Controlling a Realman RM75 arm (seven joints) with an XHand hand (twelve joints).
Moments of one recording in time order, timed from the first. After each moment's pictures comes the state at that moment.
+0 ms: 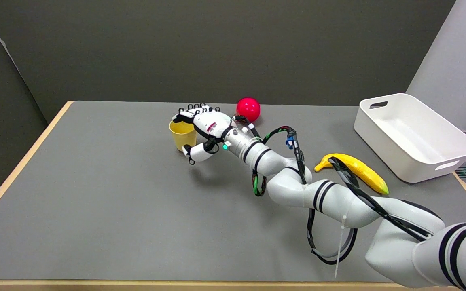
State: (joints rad) arm 0.68 -1.37 -2.35 0.74 0.54 0.32 0.39
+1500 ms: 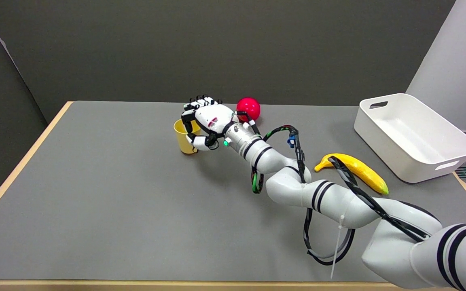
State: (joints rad) arm 0.68 -1.38 -2.31 0.73 0.57 0.38 0.25
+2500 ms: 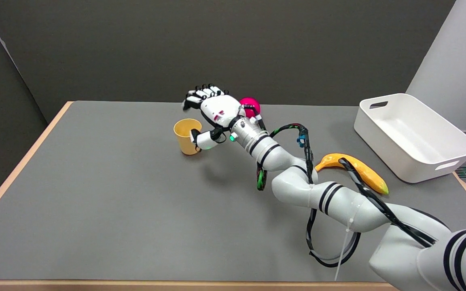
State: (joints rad) arm 0.63 -1.35 -2.24 0.83 0.57 0.40 0.15
